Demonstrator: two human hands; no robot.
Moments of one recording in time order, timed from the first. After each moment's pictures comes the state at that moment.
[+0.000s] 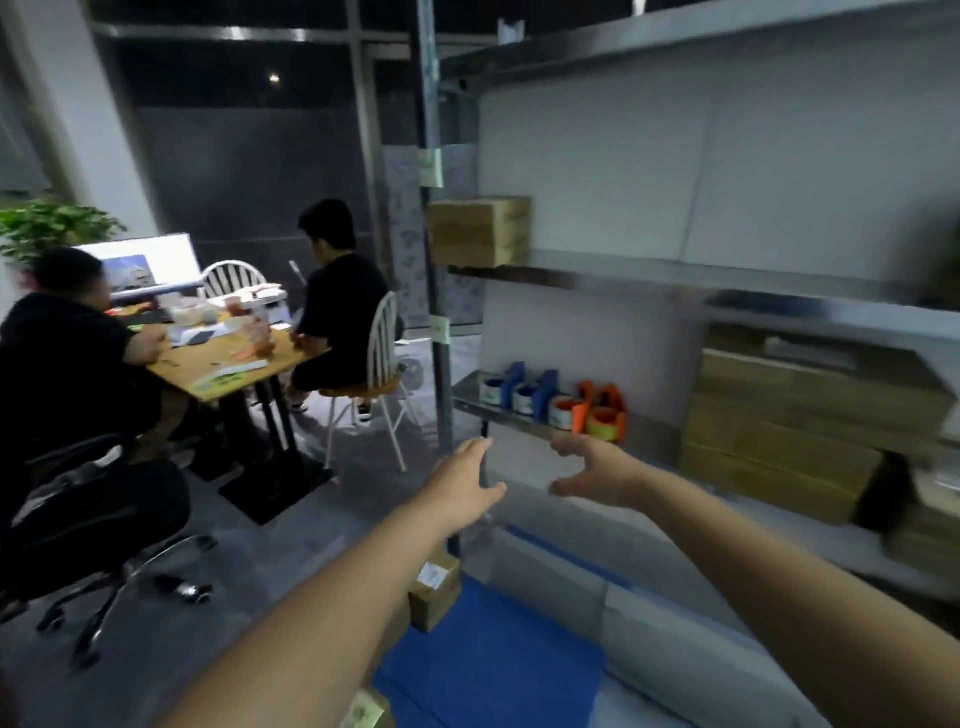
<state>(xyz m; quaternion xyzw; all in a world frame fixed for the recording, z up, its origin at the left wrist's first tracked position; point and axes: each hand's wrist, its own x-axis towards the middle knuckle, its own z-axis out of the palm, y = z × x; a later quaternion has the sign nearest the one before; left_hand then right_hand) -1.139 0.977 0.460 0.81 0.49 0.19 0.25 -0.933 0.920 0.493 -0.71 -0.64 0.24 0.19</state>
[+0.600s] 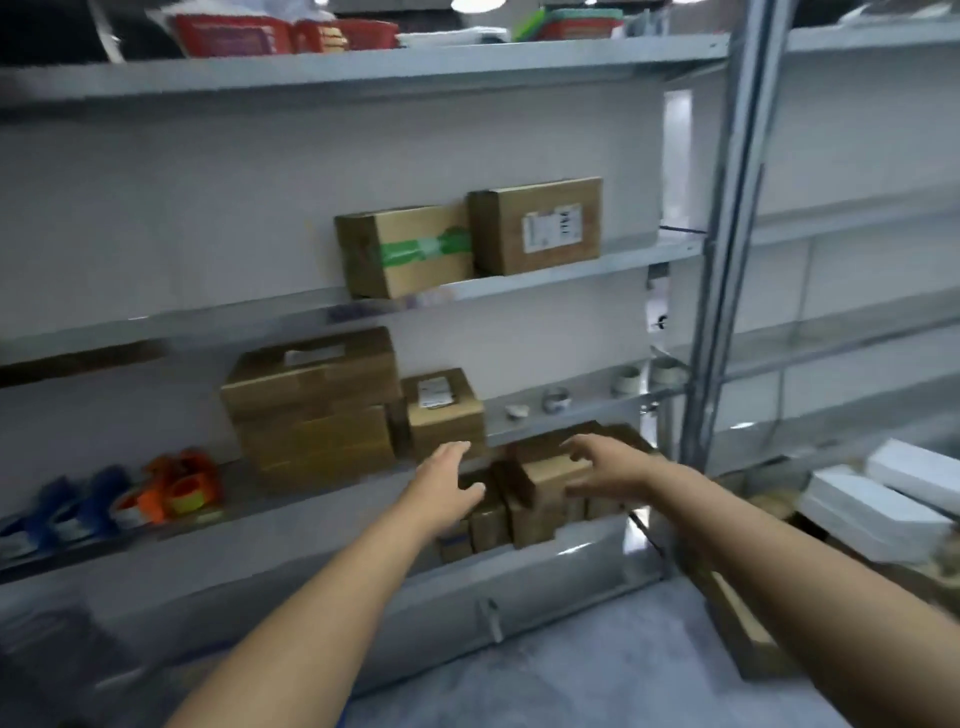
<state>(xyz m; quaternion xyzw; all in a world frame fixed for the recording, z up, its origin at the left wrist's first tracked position) -0.729 0.659 0.469 0.95 0.13 0.07 0.28 -0.610 0.438 0.489 -0.90 -0.33 0.15 0.24</state>
